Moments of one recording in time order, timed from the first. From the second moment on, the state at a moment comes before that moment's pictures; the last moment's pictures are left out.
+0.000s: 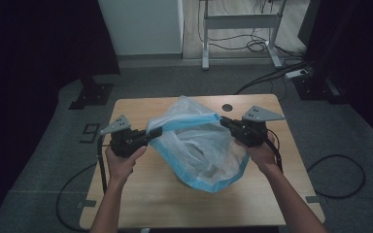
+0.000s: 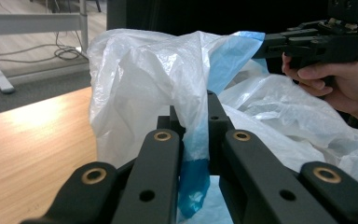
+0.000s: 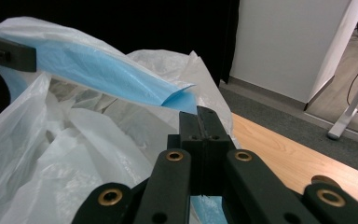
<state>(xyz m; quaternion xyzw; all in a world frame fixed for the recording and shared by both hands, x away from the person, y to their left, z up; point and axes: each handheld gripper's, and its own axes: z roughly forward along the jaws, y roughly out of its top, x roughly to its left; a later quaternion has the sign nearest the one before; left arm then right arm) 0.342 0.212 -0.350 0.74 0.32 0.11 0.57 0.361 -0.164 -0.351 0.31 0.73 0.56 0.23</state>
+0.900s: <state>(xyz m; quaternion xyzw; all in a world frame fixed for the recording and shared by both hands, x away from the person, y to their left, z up) 0.385 0.232 -0.372 0.74 0.37 0.08 0.56 0.429 -0.147 -0.371 0.34 0.75 0.53 0.21</state>
